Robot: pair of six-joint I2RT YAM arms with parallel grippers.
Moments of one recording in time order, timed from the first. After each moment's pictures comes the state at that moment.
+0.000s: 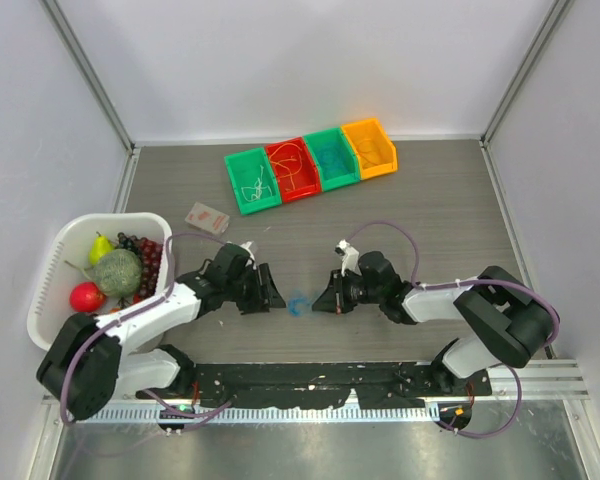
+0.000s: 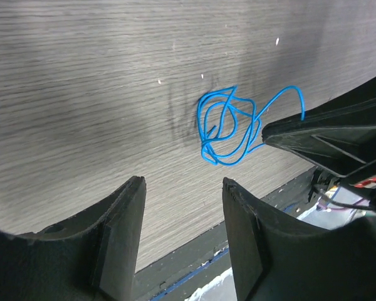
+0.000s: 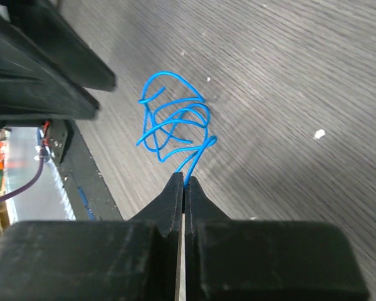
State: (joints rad) left arm -0.61 1.14 0.53 -0.28 0.26 -0.84; right arm 0.72 1.48 0.38 0.53 -0.48 0.62
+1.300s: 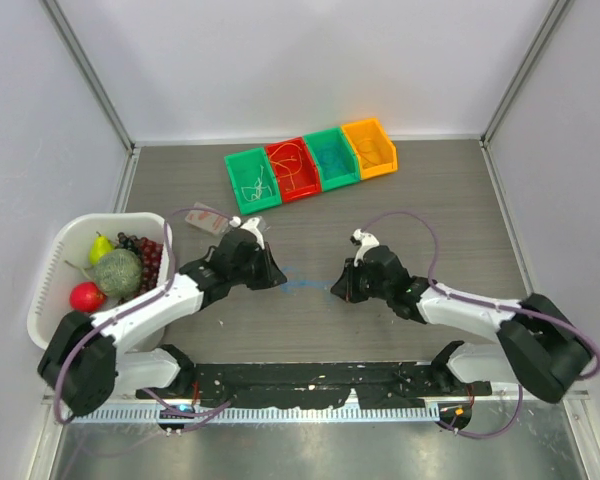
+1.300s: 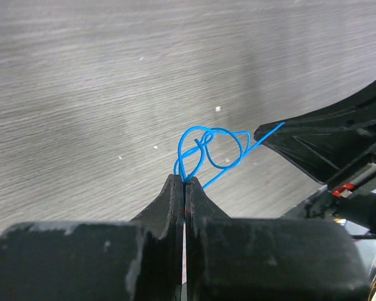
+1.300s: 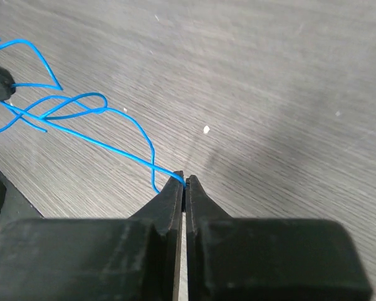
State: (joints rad) left arm -0.66 1.26 0.67 -0.19 0.12 -0.73; right arm 0.69 1.31 0.43 0.19 -0.17 0.57
